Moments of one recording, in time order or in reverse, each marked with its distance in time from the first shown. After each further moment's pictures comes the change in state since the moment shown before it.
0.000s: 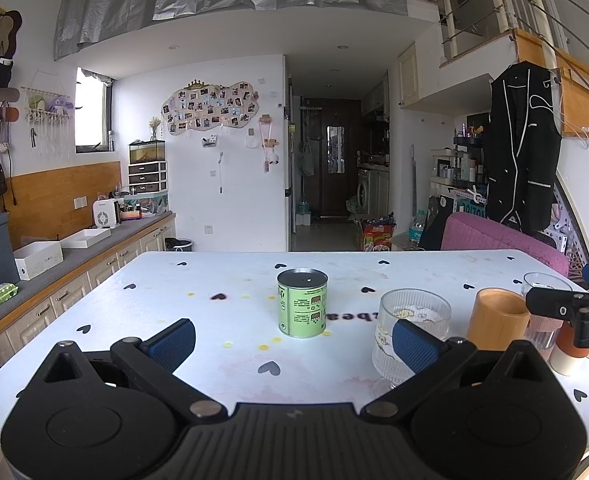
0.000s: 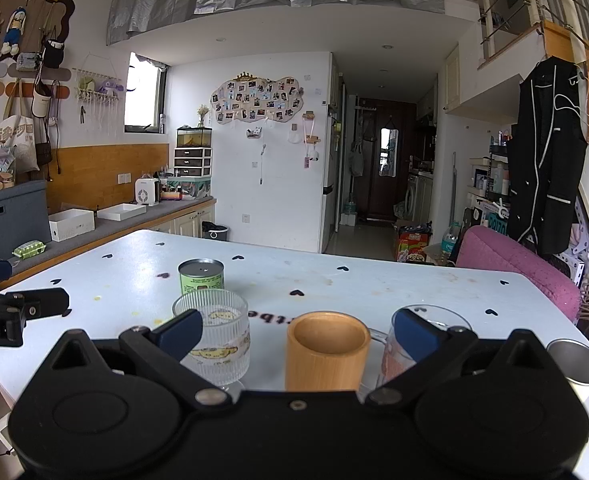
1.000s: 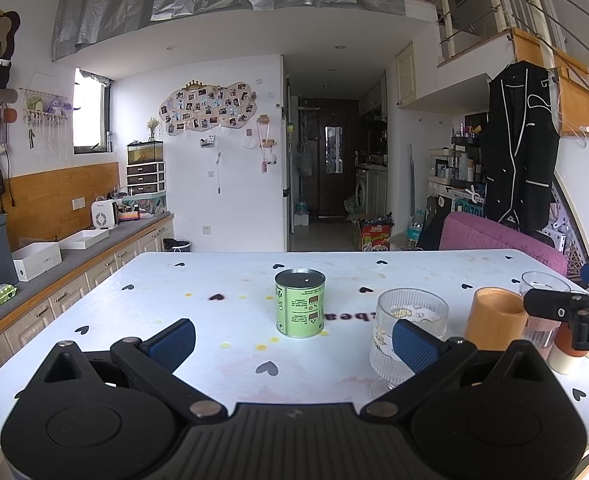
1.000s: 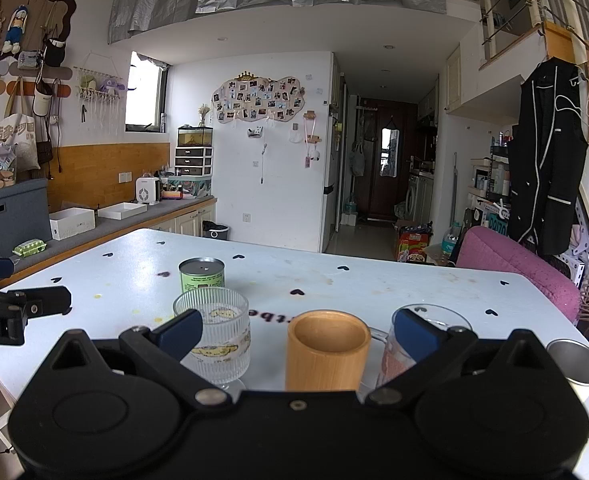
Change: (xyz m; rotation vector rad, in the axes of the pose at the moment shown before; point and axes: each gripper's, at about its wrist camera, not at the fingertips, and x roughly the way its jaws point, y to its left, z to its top) left arm 0.000 -0.001 0.000 0.002 0.001 0.001; right arm -0.001 0.006 -0.001 -0.004 0.001 0.000
